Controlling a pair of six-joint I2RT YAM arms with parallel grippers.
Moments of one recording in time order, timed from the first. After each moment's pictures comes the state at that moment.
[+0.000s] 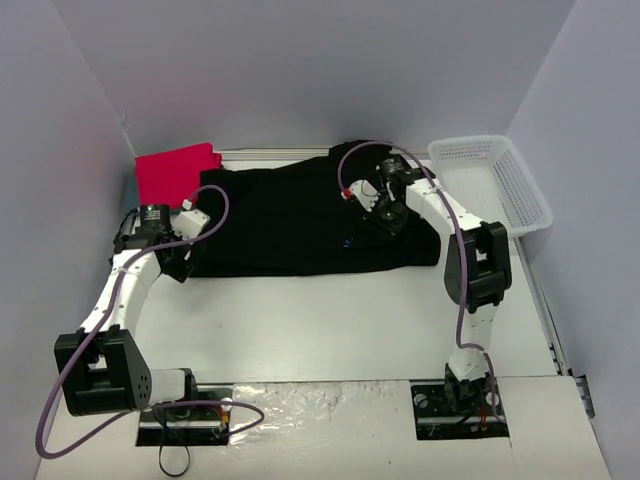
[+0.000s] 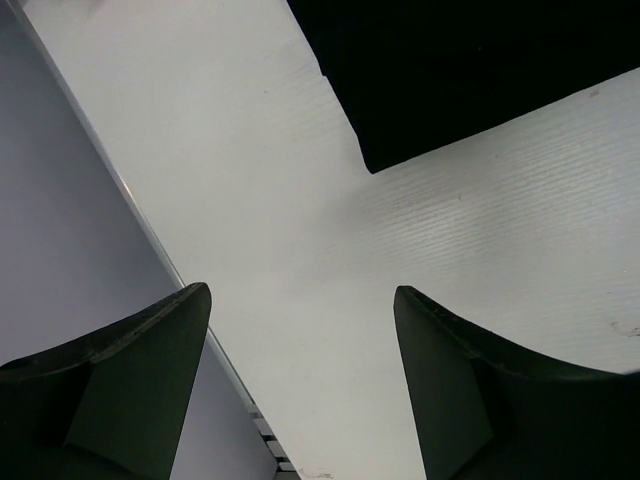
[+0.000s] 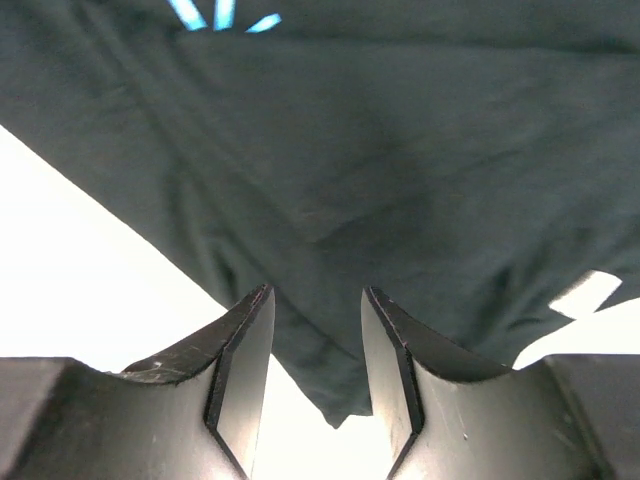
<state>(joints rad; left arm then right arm) 0.09 1.30 0.99 -0.68 -0.05 0.64 0.30 2.01 1.66 -0.90 -0.16 -0.74</state>
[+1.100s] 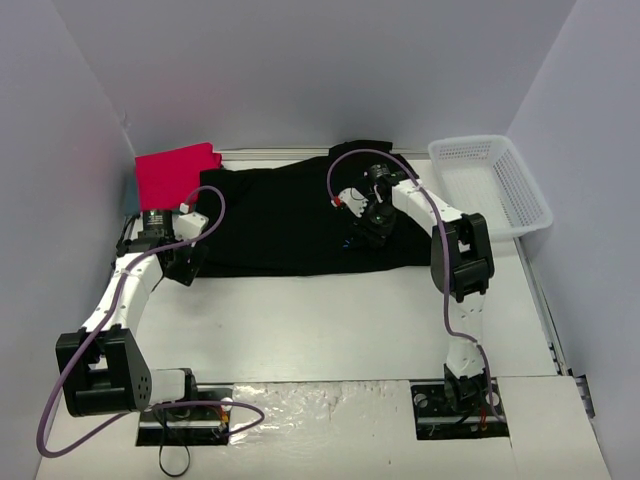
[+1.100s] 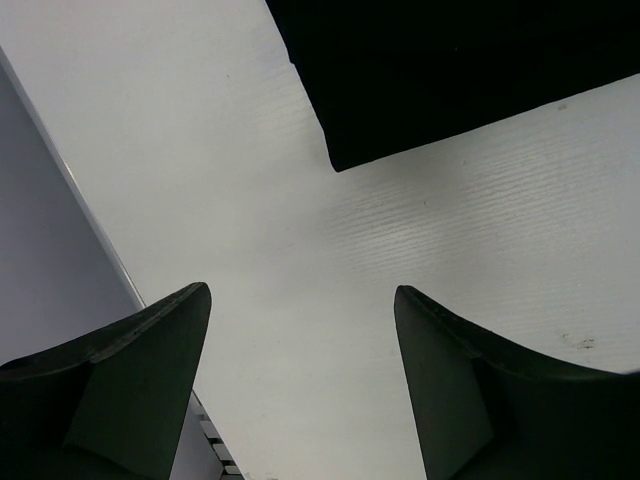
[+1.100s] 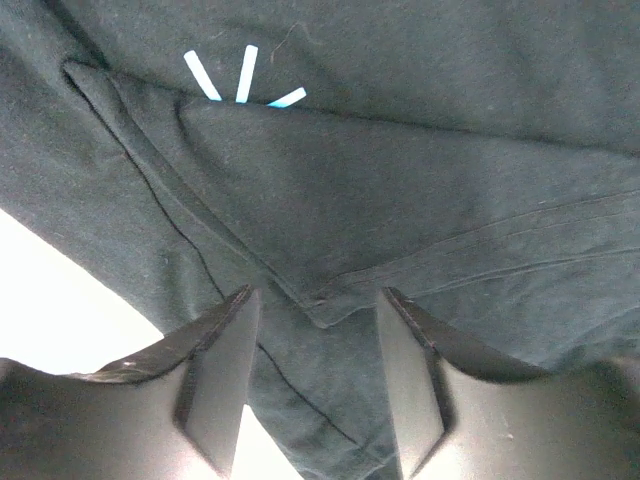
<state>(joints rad) 0.09 1.29 0.93 -0.66 -0.02 0.51 0.34 2.16 1.72 -0.91 -0.20 -0.79</state>
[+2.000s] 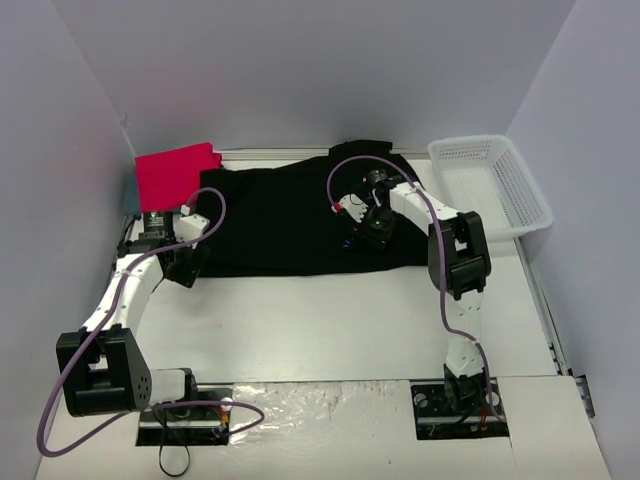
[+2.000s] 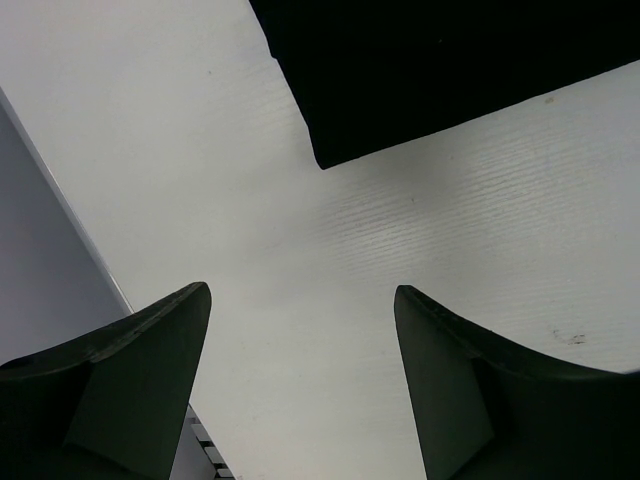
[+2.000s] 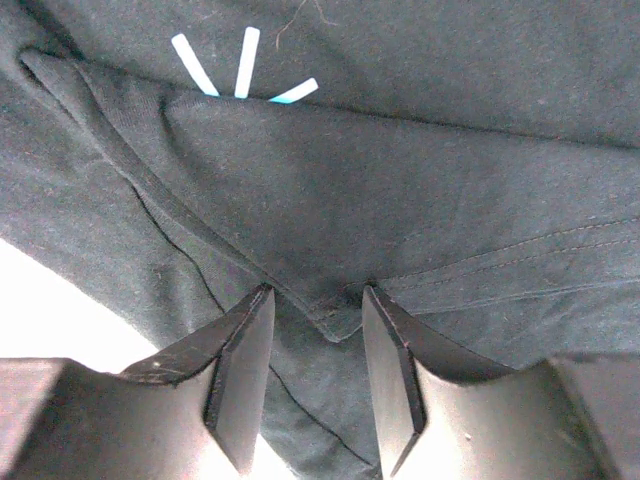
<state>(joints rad) 0.09 1.29 0.92 -0.66 0.00 0.50 0.34 2.19 1.70 -0.91 -0.19 -0.78</state>
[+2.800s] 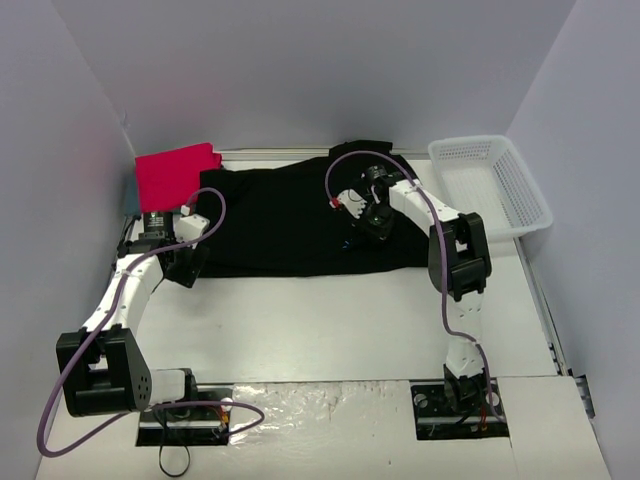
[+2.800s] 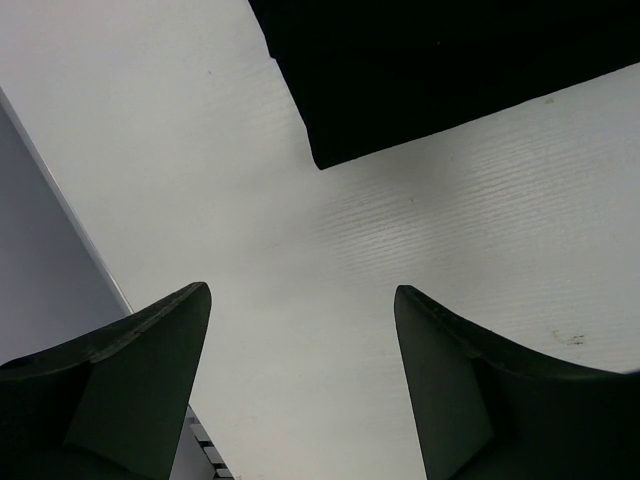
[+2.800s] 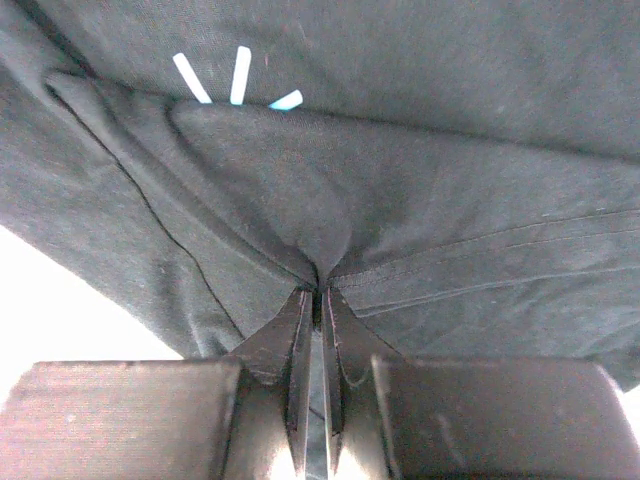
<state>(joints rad) 0.09 1.29 0.92 -0.66 0.00 0.50 0.35 2.18 1.73 -0.92 -0.19 -0.76</state>
